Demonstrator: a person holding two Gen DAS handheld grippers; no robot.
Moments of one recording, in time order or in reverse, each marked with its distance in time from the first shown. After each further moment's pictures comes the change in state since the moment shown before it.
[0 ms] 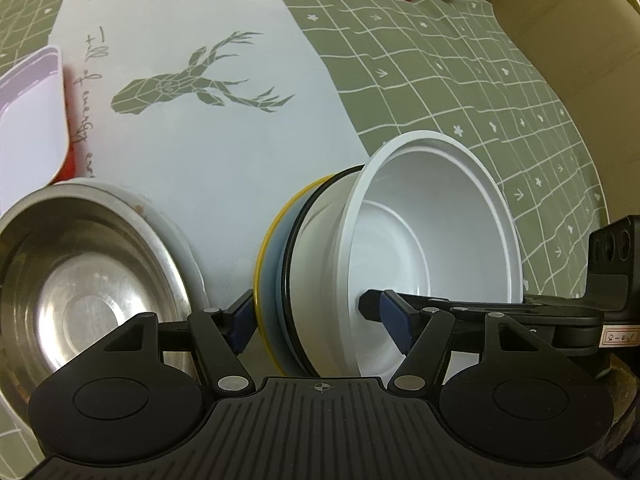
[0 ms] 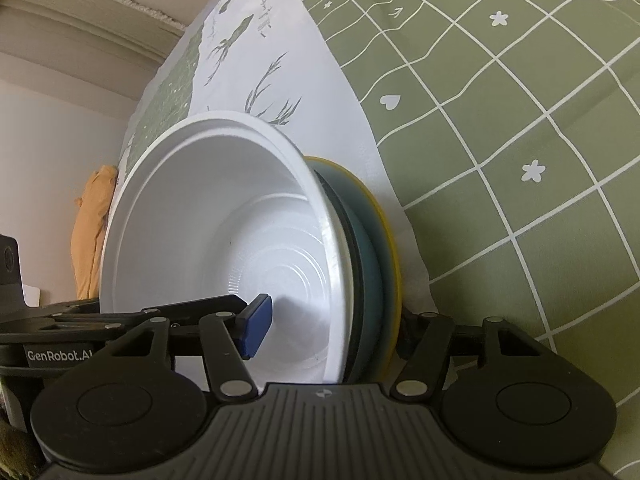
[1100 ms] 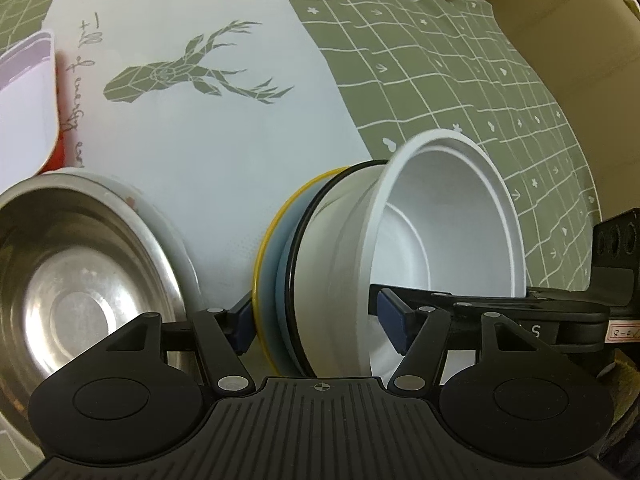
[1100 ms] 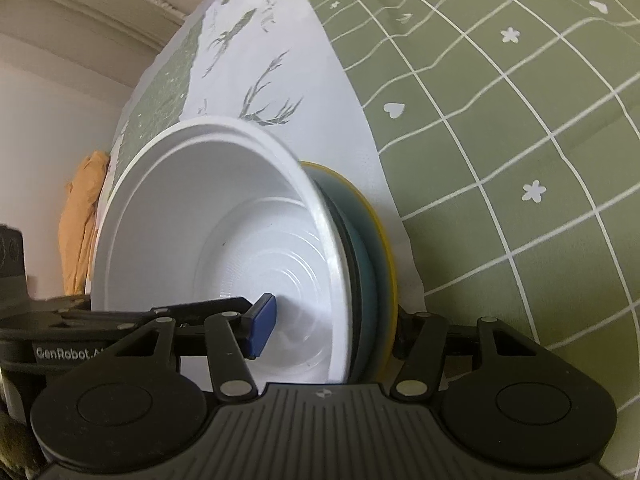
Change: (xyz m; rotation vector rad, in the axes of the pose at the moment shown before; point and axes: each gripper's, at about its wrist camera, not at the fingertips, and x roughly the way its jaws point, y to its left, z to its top) left arm 0.006 0.005 0.000 -0.026 0.016 -0.037; right arm 0.002 0.005 0.007 -0.035 0.015 -0.043
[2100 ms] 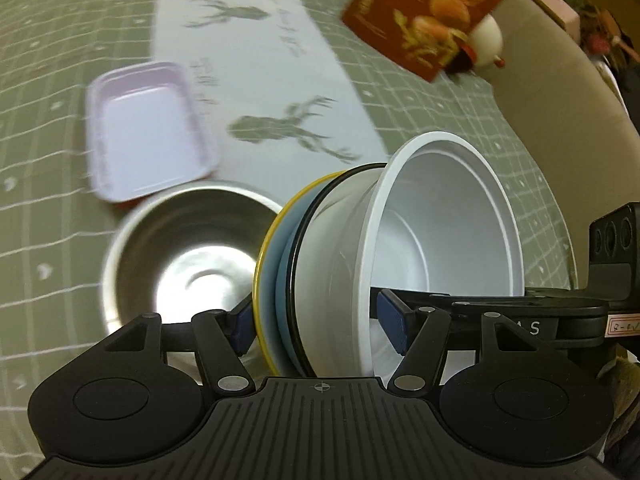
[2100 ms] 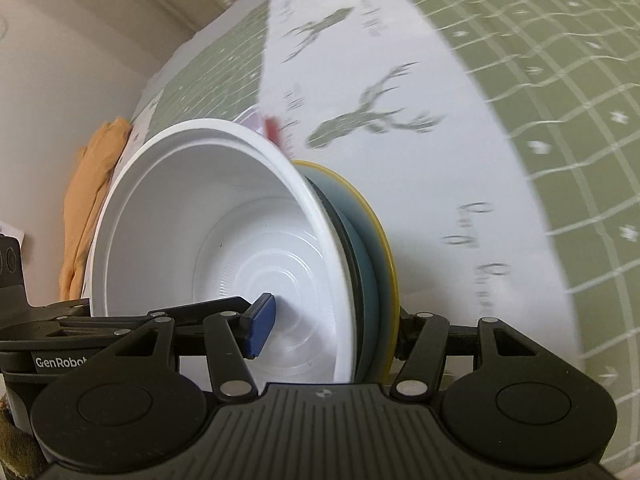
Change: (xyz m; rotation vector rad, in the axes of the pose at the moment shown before) left arm -0.109 0.092 -0.048 -0.085 -0.198 -0.039; right arm 0.009 0.141 -0.018 -0.174 -0.012 -0.040
